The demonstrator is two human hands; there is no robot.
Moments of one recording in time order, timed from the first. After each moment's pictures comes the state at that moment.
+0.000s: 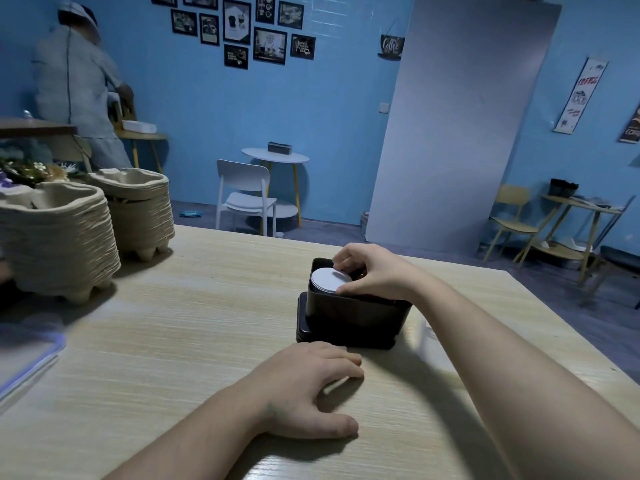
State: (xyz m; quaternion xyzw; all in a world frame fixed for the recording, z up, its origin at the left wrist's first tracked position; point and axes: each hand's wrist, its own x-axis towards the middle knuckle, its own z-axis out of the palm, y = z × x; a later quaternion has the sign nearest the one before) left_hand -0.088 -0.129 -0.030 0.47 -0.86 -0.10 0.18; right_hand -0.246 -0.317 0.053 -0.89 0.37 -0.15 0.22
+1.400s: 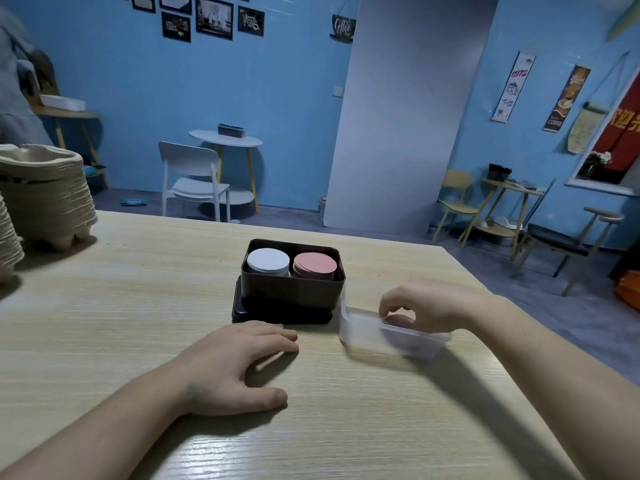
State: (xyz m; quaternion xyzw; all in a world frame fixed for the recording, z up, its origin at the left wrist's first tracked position) left_hand -0.084 -0.138 -0.042 0.48 -0.86 -0.11 0.16; right_hand -0.420 -0.280 0.044 -0.91 0.40 0.11 0.00
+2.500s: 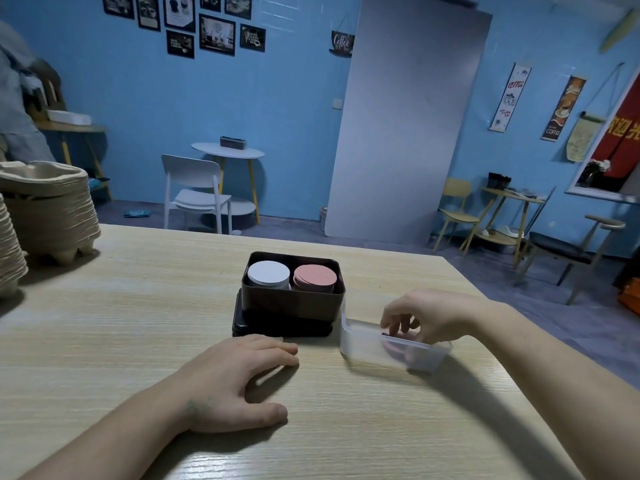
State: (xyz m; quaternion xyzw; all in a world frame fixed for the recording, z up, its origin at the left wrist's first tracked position) left_hand -0.086 -0.135 -0.040 0.48 -0.85 -0.11 0.17; right_hand -0.428 -0.289 0.051 -0.90 0.40 0.14 0.08
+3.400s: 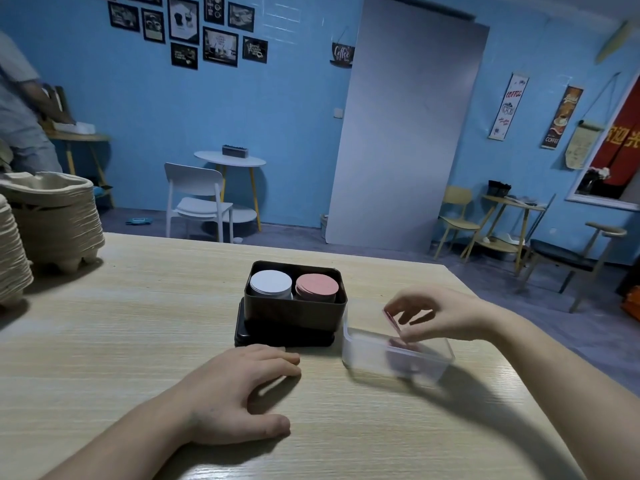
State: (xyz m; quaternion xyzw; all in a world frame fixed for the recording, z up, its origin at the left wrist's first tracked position) left_hand -0.087 -0.133 -0.036 0.49 -0.85 -0.10 0.16; right_hand -0.443 -0.282 0.061 -0.85 0.41 -0.09 0.30
